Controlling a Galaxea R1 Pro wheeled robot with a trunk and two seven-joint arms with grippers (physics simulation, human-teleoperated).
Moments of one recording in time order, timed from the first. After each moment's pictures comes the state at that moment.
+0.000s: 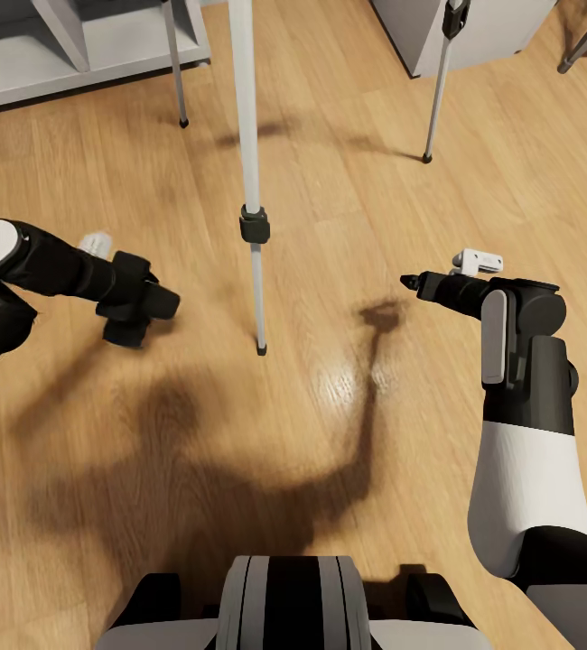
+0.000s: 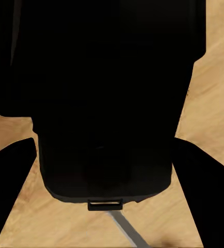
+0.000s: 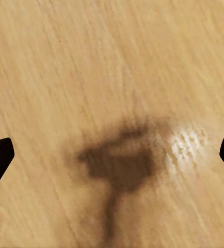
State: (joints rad) left arm -1.43 0.60 -0.77 -1.61 2.26 -0.32 1.38; right arm -1.08 0.01 -0.19 -1.47 -0.05 1.04 0.12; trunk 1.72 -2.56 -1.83
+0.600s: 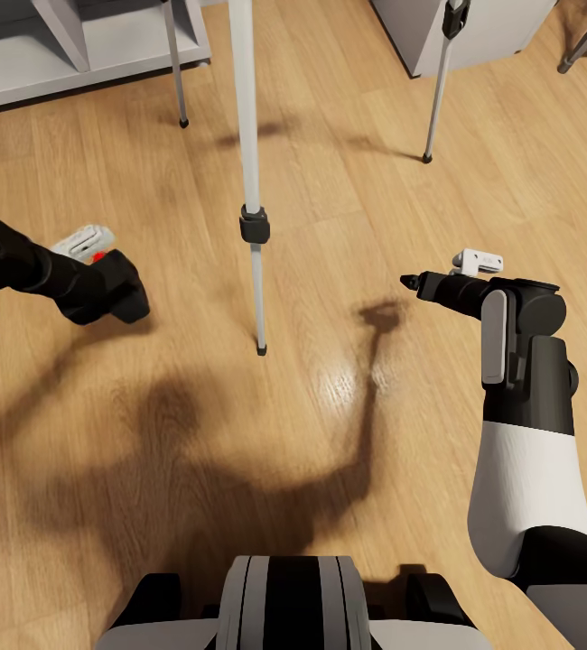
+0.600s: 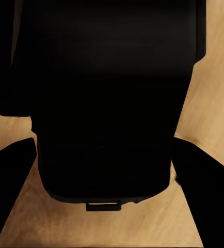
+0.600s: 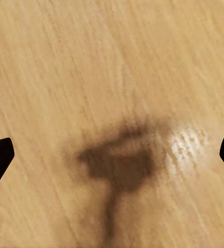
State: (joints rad) left arm -1.44 0.71 -0.75 -1.61 2.22 0.40 1.38; right arm -1.08 0.01 -0.19 -1.47 -0.05 1.04 0.12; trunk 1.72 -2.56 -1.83
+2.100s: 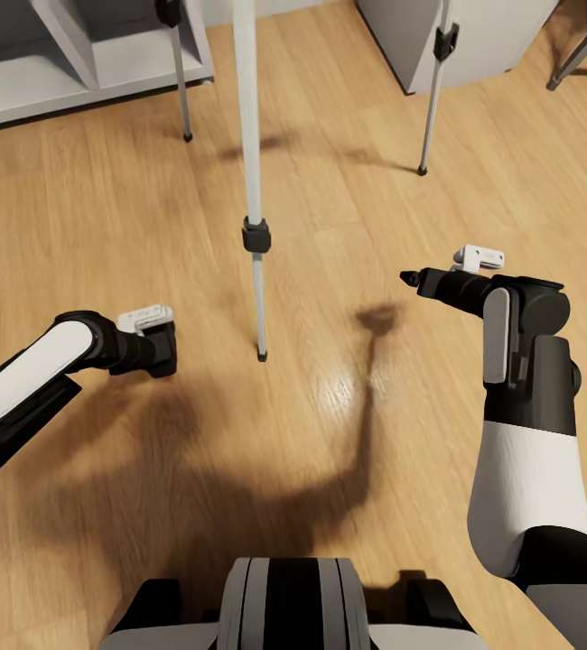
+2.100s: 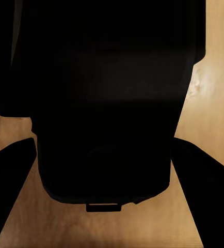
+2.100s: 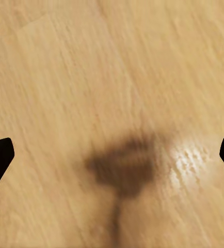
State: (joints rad) left arm -1.13 0.56 -0.73 -1.61 1.84 0.60 1.31; right arm -1.08 0.01 -0.19 -1.49 -0.05 1.04 0.14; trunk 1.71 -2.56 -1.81
